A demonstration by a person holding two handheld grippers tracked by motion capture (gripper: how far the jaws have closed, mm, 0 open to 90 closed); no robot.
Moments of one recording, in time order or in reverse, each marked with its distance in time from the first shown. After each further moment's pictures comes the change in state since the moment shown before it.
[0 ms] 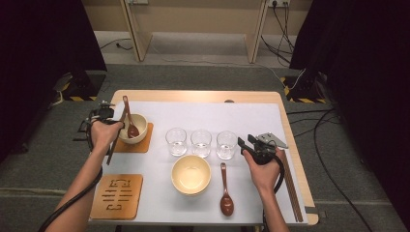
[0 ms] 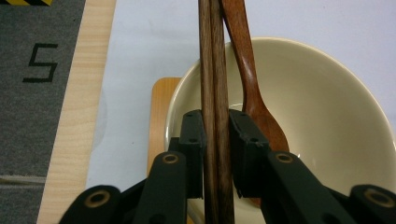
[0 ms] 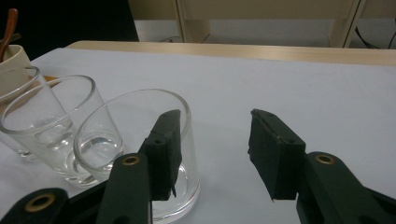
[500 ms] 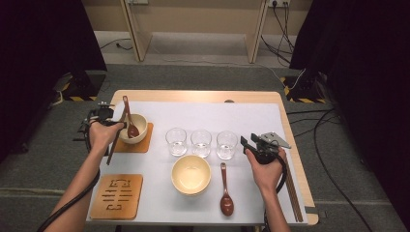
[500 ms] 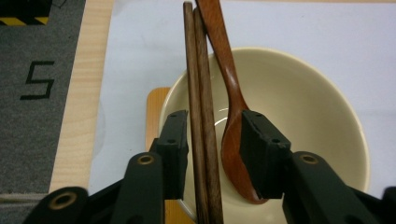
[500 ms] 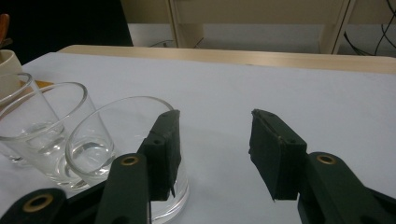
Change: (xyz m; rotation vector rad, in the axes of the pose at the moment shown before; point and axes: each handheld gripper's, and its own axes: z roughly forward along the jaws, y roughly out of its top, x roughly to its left) left arm -0.003 0.000 -0.013 -0.051 -0.027 0.042; right arm -0.005 0.005 -0.008 -0.016 -0.030 -0.002
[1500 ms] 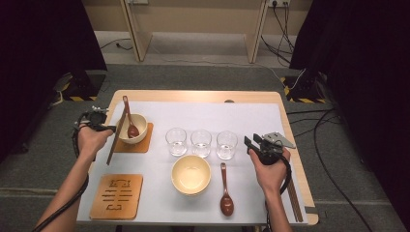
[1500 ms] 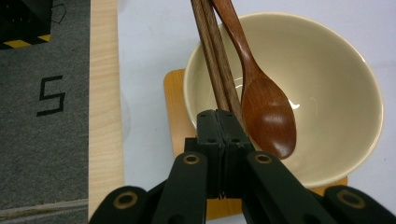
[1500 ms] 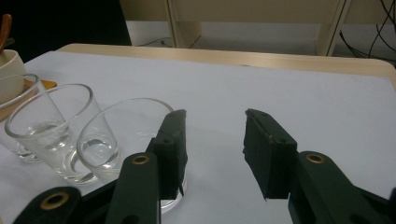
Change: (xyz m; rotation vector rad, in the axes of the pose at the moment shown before) left arm 0.017 -0.015 -0.017 0.021 -0.006 0.145; right arm 0.000 0.007 -0.014 0.016 -0.009 -0.009
